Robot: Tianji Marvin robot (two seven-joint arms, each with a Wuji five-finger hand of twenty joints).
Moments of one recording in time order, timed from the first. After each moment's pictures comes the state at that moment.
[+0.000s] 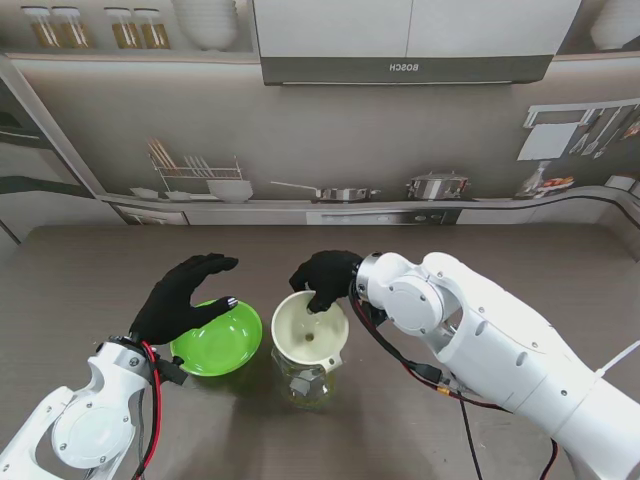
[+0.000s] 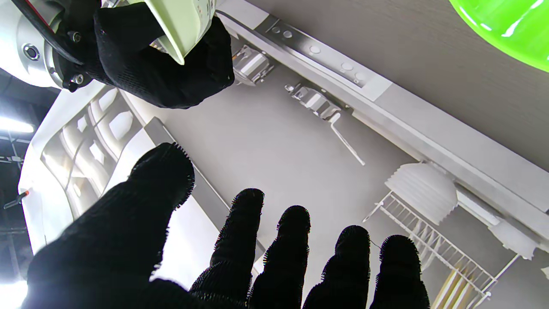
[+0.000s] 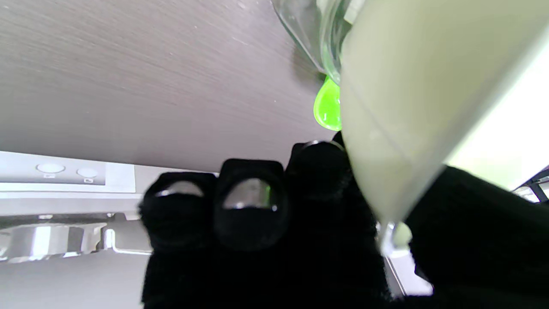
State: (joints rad) left arm 1.79 -1.13 -1.46 -1.82 0.47 -0.28 0.13; right arm -0.91 -1.07 0.66 -1.51 -0.56 -0.04 0.40; left_hand 0.67 -0.47 0.62 -0.10 0.63 0.14 0.13 0.28 0.58 0.21 0.08 0.24 0.32 0.32 0.09 0.30 0.12 0.31 0.21 0.52; right_hand 0.46 -0.77 1.37 -0.39 0.77 -0.12 1.23 0.45 1.35 -0.13 0.92 0.99 1.28 -0.02 1.33 0.88 0.98 0.09 1.53 0.84
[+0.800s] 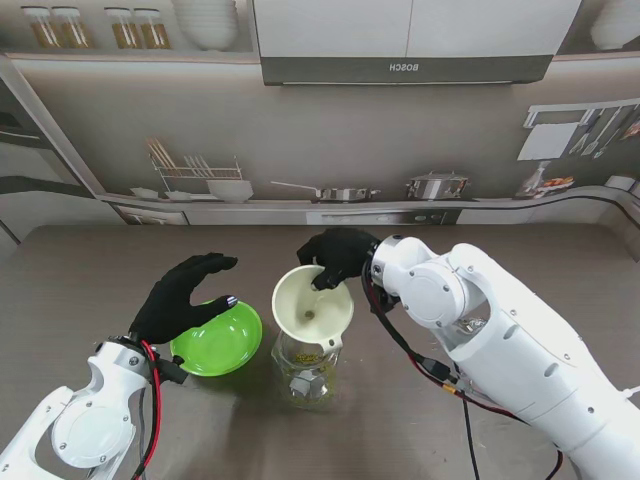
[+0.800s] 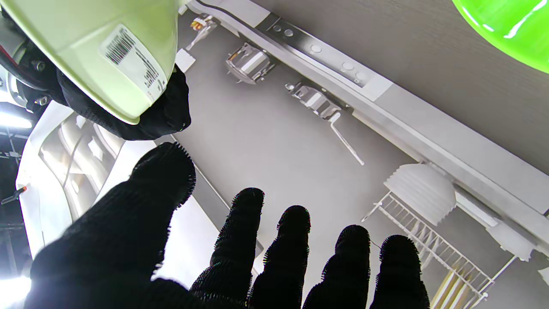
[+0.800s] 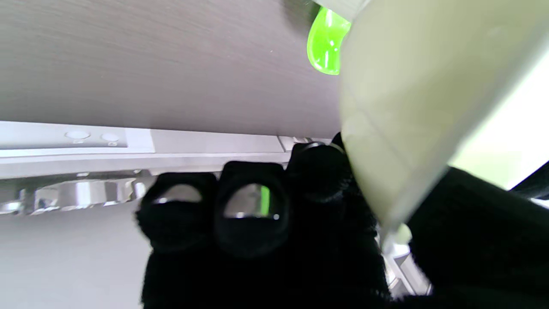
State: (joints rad) left arm 1.78 -1.13 -1.46 -1.82 0.46 -0.28 0.12; right arm -1.01 -1.06 0.84 -1.66 -0.56 0.05 0.44; left_hand 0.68 -0.47 0.61 -0.10 0.64 0.14 0.13 0.28 0.58 0.21 0.08 0.24 0.32 0.32 0.09 0.30 0.12 0.31 0.21 0.52; right_hand 0.46 -0.77 1.37 -0.40 0.77 -0.12 1.23 0.47 1.35 -0.13 0.92 1.01 1.28 -0.02 1.35 0.89 1.01 0.09 1.53 0.86
